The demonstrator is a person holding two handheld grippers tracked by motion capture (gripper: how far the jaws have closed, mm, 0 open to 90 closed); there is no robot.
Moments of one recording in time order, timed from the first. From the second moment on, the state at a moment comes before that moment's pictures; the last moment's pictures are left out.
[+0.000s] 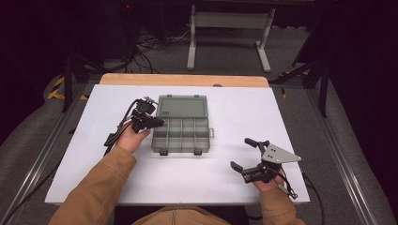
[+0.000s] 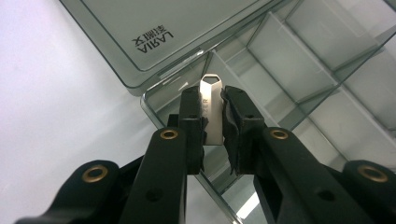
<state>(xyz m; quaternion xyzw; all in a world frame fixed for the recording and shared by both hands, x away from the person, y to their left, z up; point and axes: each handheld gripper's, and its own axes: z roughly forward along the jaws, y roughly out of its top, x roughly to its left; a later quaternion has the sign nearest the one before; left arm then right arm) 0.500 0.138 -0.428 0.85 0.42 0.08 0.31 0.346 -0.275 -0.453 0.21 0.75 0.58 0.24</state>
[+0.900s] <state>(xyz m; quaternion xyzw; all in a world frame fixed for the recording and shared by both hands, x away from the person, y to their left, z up) 0.501 0.133 -0.434 0.86 0.41 0.06 0.30 0.346 -0.275 -0.453 0.21 0.75 0.58 0.24</state>
